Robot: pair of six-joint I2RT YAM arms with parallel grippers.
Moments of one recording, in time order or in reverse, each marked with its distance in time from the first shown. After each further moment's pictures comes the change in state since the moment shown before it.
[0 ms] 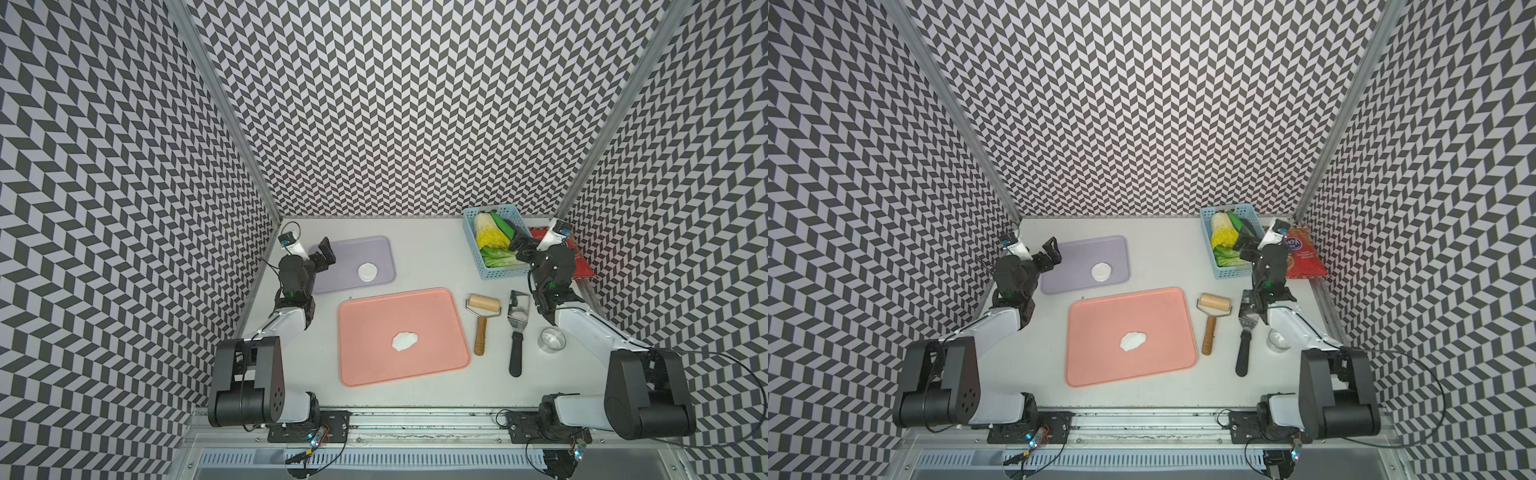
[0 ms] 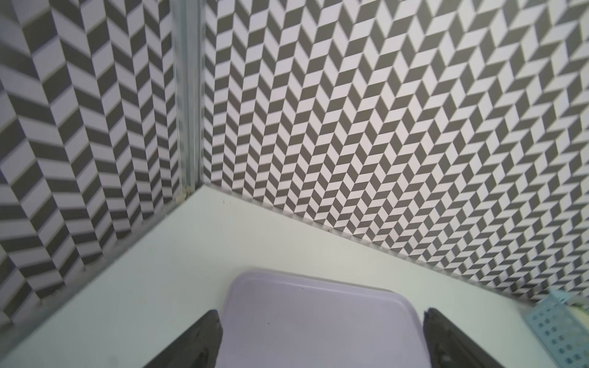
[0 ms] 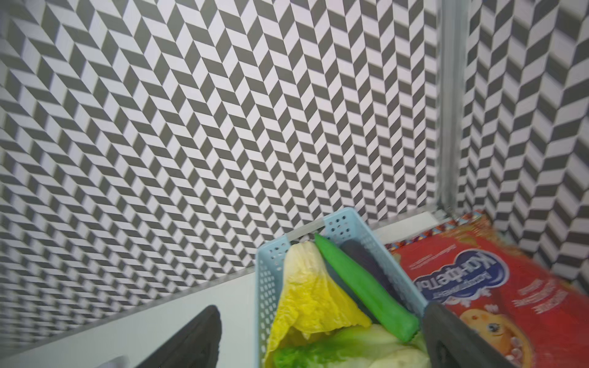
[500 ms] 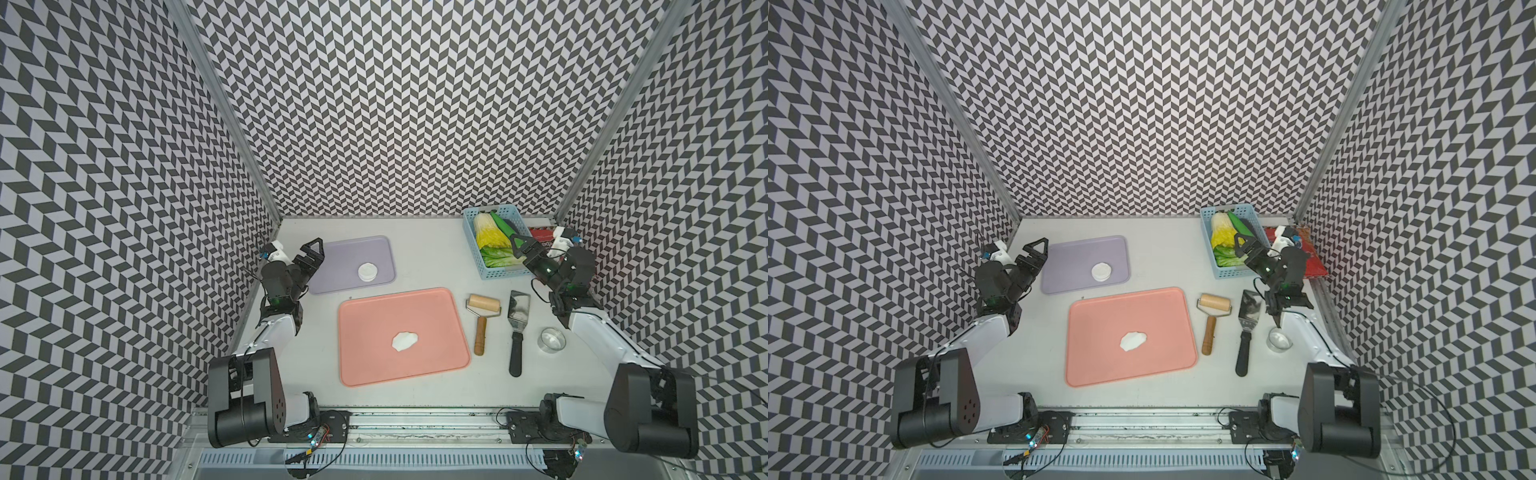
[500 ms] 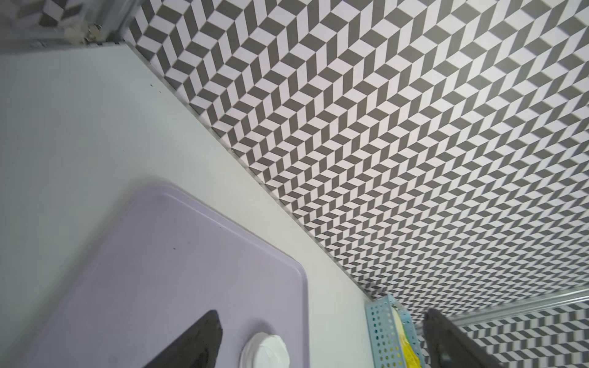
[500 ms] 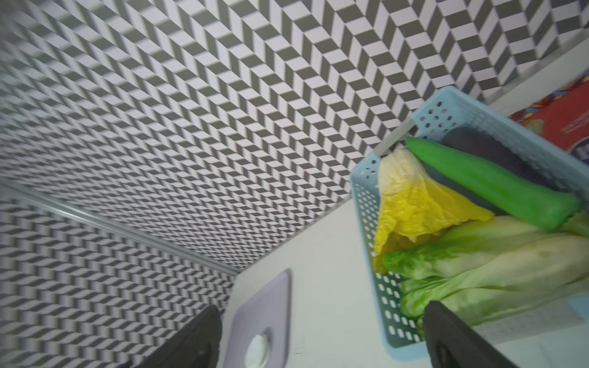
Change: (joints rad) left arm 0.112 -0.081 -0.091 0.019 0.383 -0.515; right arm -0.132 -0.106 -0.093 -0.037 -0.602 0.455
